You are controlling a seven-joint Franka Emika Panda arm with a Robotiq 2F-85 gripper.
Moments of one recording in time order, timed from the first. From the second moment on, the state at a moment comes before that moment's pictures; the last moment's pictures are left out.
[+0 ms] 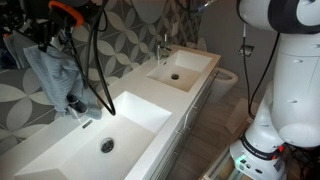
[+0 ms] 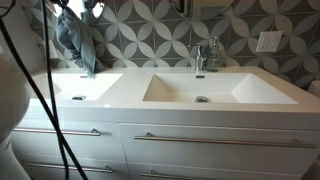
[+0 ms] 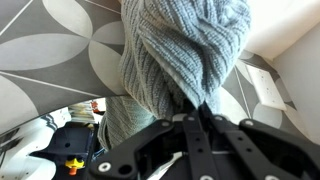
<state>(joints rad) 0.44 0.31 0.35 -1.33 -0.23 2.19 0.16</state>
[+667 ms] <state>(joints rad) 0.44 0.34 0.37 -1.34 -0.23 2.18 0.16</state>
